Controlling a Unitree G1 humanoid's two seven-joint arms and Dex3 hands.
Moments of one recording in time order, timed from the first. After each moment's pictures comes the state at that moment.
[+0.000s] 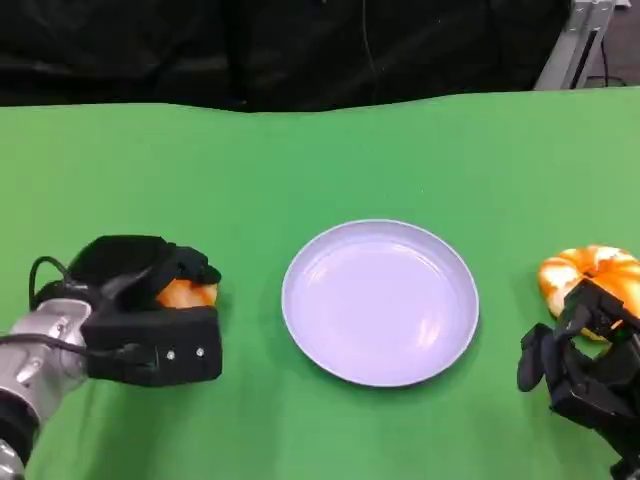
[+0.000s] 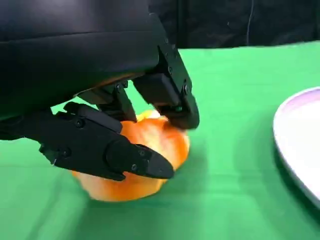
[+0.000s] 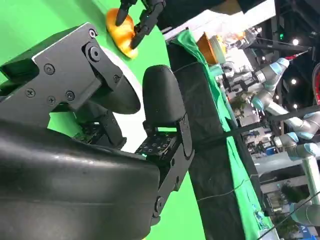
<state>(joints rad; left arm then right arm) -0.68 0.36 -0.44 1.07 0.71 -0.47 0.22 -0.04 0.04 -0.23 0.31 0.45 -0.15 0.50</state>
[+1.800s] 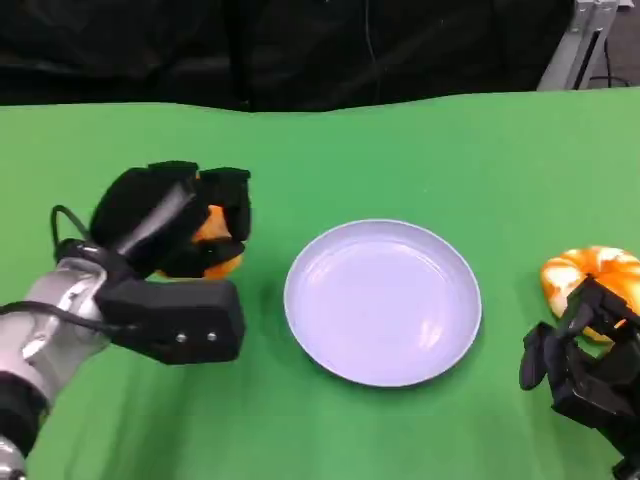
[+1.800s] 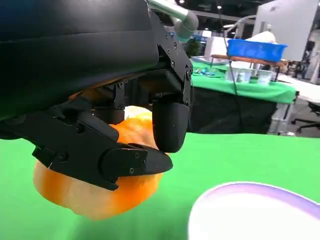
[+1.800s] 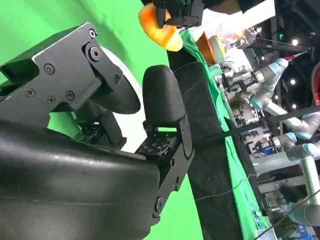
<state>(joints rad) -0.67 0.37 -0.41 0.78 0.67 -0.54 0.29 -0.03 0.04 -0.23 0.30 0.45 -0.15 0.50</state>
